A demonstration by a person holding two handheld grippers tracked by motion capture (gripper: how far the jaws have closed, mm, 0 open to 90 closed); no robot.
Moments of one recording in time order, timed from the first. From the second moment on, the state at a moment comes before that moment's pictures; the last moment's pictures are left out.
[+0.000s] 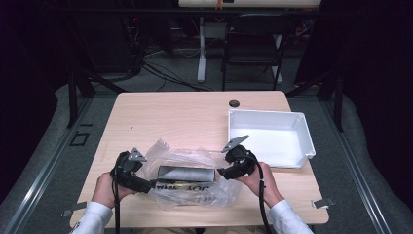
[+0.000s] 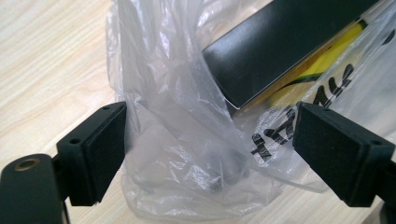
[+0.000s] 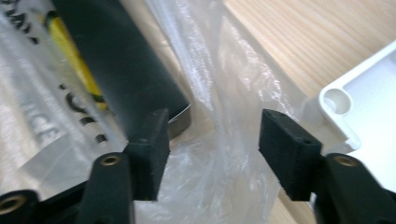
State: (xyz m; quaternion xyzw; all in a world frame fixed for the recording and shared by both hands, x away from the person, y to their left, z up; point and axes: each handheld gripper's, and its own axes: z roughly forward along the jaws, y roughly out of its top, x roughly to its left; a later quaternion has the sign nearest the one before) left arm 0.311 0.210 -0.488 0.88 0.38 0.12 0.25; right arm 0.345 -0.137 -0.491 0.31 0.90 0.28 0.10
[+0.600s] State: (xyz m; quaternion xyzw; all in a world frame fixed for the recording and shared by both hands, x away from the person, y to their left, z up) left arm 0.308 0.240 -0.468 0.85 0.42 0.14 0.29; right arm 0.341 -0.125 -0.490 0.27 0.92 0.27 0.05
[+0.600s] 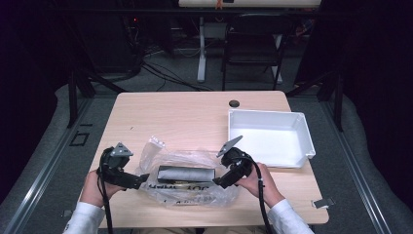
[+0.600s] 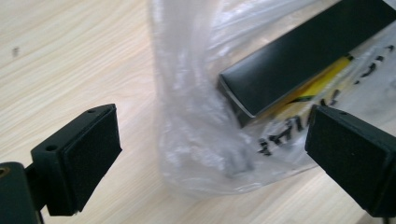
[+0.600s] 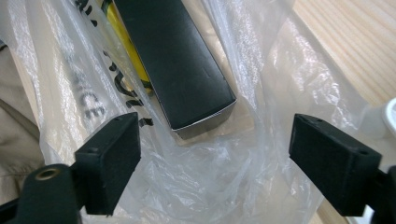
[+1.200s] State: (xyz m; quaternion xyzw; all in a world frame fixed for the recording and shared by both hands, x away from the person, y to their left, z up) left arm 0.318 0.279 -0.490 0.83 0.48 0.15 0.26; right arm 0.337 -0.112 -0.493 0.23 0.94 0.24 0.03
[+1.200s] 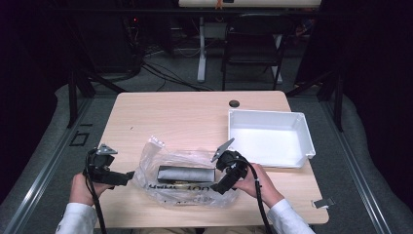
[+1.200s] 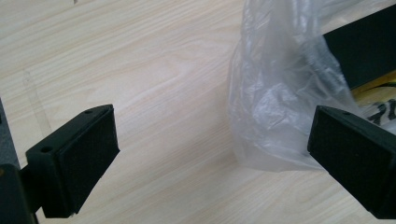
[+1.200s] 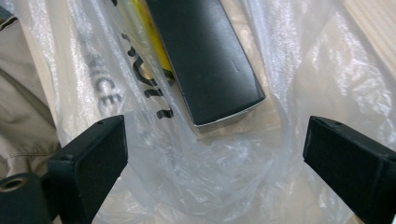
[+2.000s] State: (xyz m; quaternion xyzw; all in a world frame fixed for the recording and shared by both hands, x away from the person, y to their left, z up) left arm 0.323 0.272 -0.502 0.84 0.47 0.13 0.23; right arm 0.352 -0.083 -0.485 0.16 0.96 0.23 0.03
